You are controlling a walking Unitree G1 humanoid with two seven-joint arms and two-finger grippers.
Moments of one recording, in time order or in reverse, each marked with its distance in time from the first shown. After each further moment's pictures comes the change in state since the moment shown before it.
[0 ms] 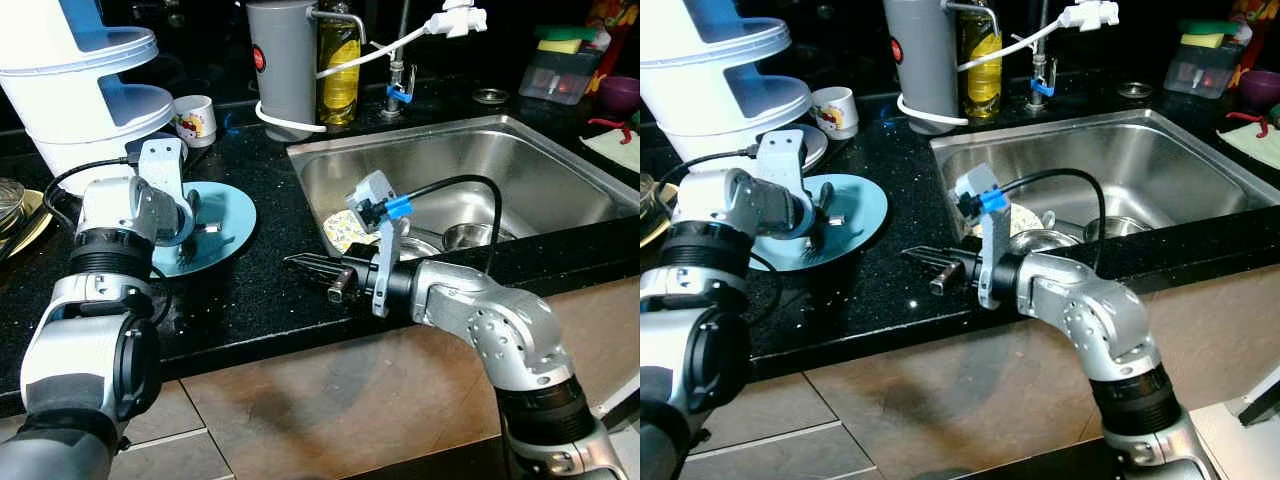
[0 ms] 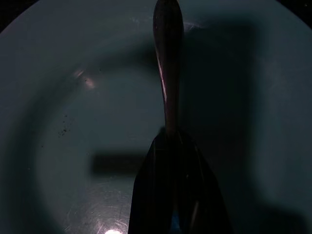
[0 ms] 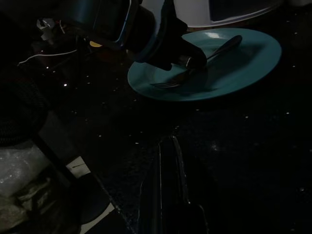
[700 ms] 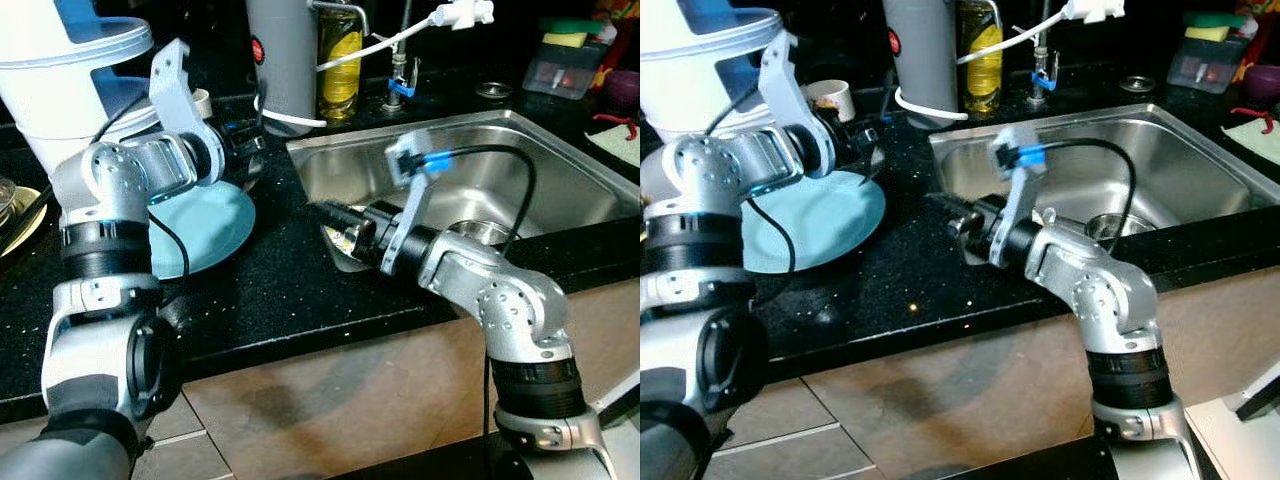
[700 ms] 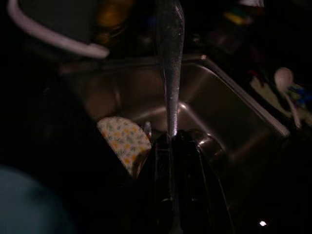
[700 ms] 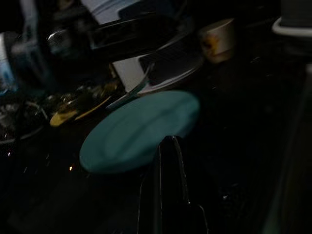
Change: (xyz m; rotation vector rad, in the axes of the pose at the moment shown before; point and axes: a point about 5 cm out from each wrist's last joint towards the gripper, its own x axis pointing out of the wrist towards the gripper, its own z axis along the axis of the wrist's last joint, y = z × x) left arm -0.076 -0.059 0.055 -0.058 -0.485 -0.792; right arm -0.011 -0.030 0.033 0.128 -0.279 -0.197
